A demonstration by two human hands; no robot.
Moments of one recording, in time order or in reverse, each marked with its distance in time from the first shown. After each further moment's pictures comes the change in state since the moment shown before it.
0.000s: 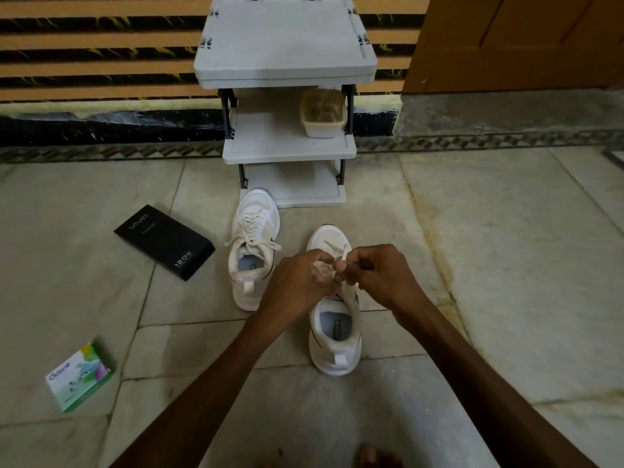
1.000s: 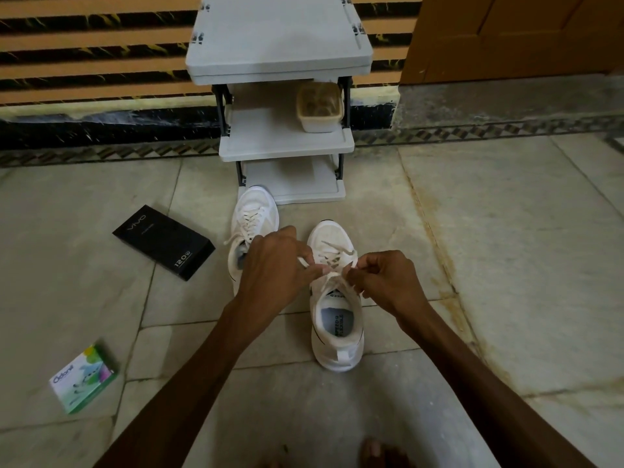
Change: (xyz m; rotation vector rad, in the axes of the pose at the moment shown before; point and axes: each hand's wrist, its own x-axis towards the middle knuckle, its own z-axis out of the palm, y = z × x) left_hand -0.007 0.008 -0.032 0.410 0.228 0.142; right_hand -0.010 0.010 0.004 -0.064 0.095 0.135
